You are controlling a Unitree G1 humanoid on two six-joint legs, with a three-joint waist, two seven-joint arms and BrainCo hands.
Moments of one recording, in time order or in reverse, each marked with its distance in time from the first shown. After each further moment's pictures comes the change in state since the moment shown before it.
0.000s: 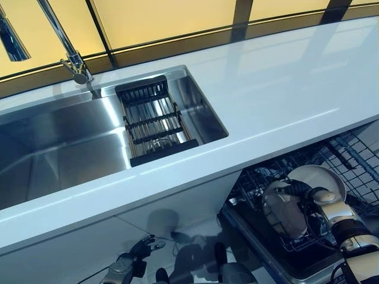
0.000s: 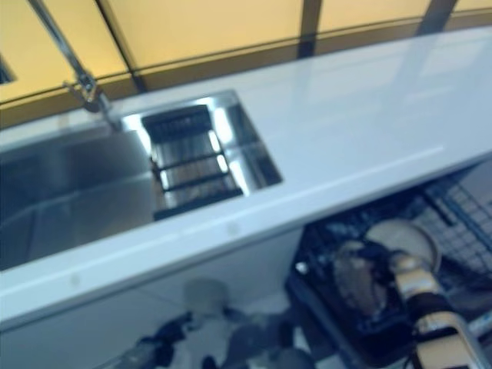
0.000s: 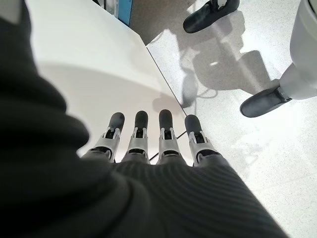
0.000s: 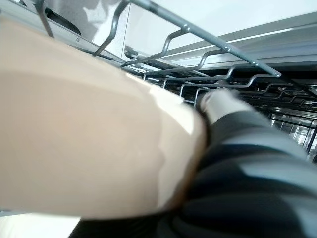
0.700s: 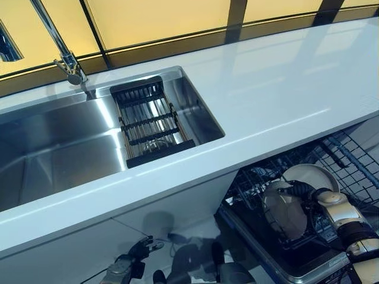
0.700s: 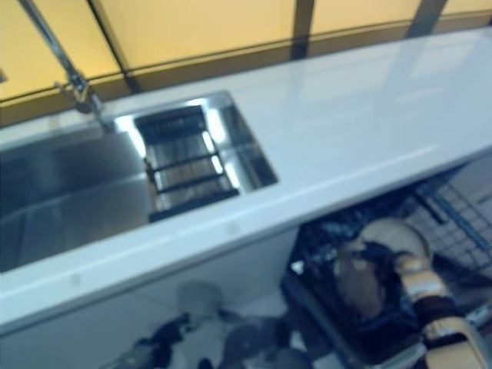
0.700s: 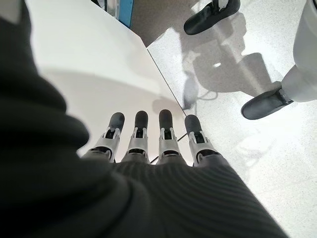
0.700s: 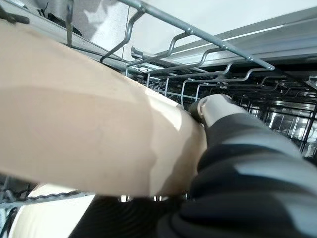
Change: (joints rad) left arm 0.006 0.003 0.016 0.001 0.000 -0.001 0.001; right arm 0.038 -0.028 -0.008 -0.064 0.049 0.034 0.030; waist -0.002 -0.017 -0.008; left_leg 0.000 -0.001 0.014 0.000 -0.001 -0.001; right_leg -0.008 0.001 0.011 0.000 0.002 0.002
